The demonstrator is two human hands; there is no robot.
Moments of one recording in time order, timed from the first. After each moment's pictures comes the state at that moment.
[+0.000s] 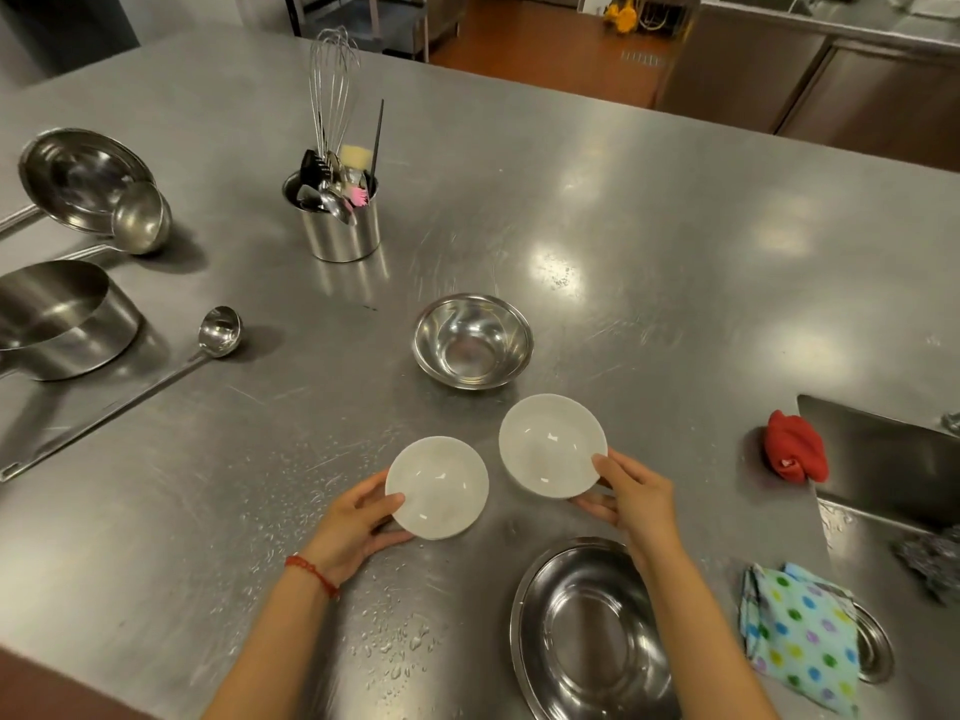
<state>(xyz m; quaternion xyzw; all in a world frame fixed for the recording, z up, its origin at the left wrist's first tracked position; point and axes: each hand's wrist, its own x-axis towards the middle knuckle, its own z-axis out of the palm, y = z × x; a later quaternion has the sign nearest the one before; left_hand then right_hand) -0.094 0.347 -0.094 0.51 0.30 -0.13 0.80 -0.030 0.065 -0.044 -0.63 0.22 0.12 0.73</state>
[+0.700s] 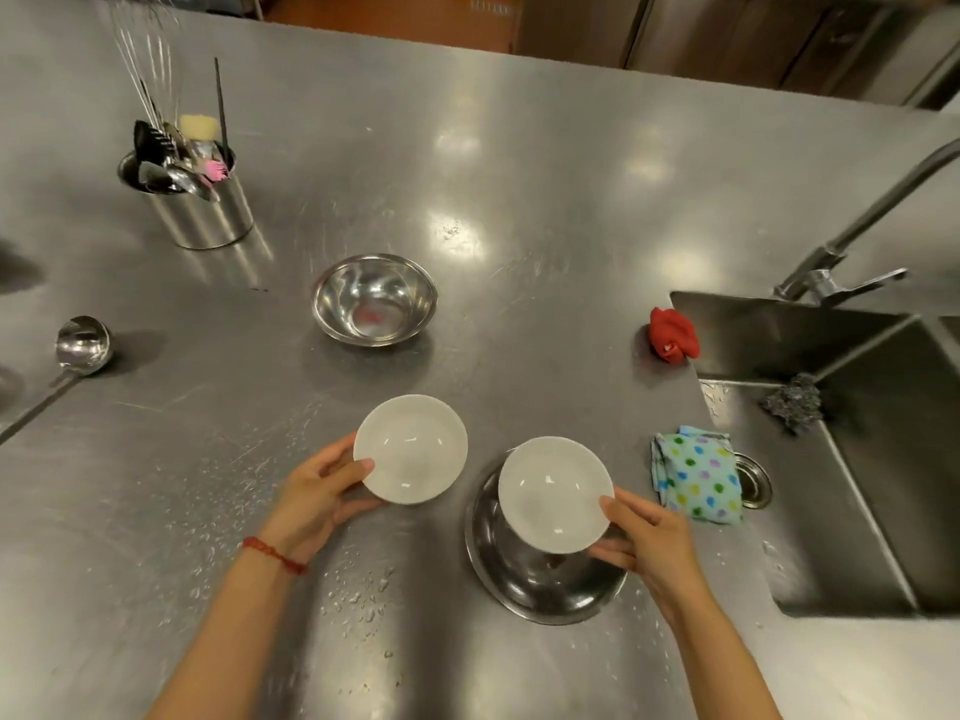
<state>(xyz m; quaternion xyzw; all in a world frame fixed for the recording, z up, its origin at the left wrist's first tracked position) -0.106 0.322 -0.057 0.55 0.19 -0.18 0.79 -0.175 0.001 -0.047 -0.65 0.30 0.08 0.69</state>
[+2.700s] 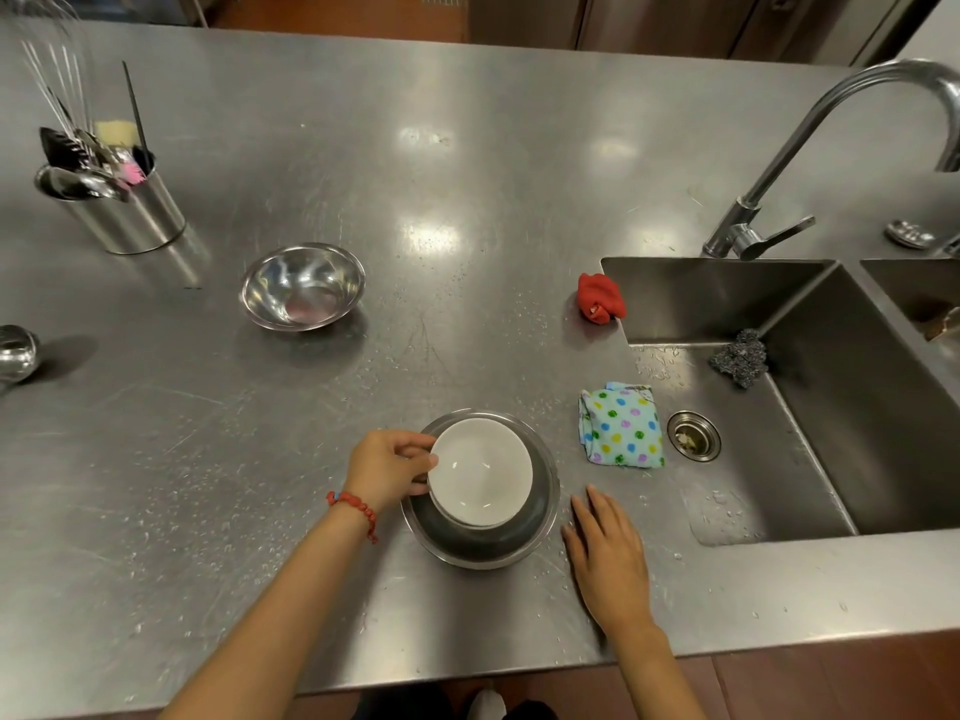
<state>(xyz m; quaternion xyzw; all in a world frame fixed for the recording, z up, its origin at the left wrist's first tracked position) -0.128 0.184 -0.043 0.78 0.11 -0.21 0.57 -0.254 -0.048 -0.116 -0.98 0.14 0.05 0.15</state>
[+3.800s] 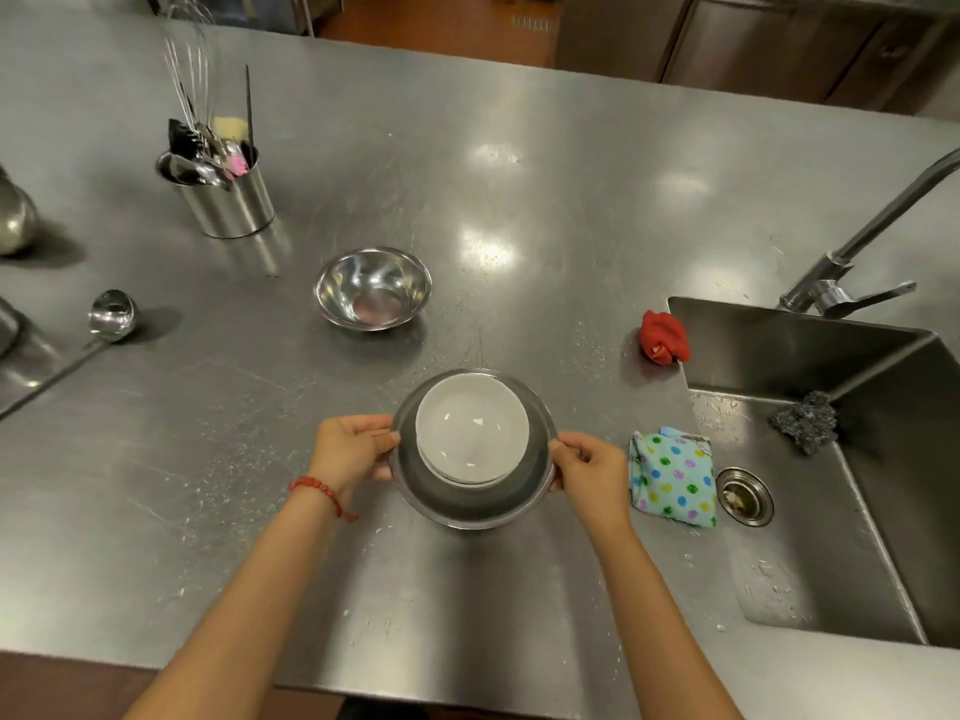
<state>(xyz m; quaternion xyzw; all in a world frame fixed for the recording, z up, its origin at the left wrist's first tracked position) -0.114 0.243 -0.015 0.69 0.27 -0.12 0.66 -0.135 0.011 -0.042 -0.78 0.20 -0.02 0.60</state>
